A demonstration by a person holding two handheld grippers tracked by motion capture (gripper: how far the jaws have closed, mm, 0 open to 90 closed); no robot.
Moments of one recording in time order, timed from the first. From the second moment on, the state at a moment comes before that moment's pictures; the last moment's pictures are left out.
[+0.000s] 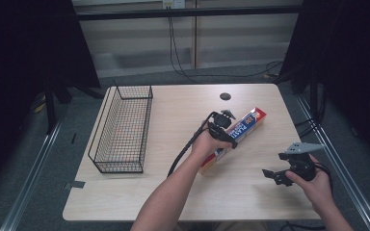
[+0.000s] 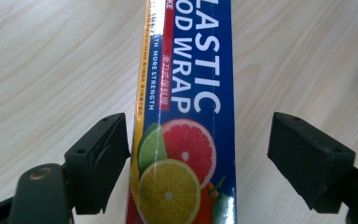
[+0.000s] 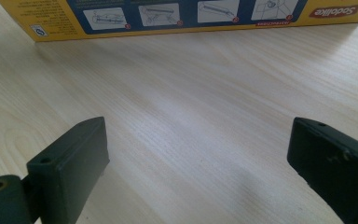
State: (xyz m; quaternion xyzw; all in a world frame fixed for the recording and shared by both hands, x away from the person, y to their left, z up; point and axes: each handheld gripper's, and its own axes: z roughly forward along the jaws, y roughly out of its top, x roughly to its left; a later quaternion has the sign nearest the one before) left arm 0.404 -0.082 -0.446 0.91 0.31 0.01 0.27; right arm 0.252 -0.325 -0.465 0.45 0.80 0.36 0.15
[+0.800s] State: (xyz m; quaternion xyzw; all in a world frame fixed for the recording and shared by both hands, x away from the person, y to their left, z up) left arm 0.404 -0.080 -0.447 0.92 0.31 0.02 0.23; right arm 0.251 -0.326 -0.466 0.45 0.80 0.36 0.15
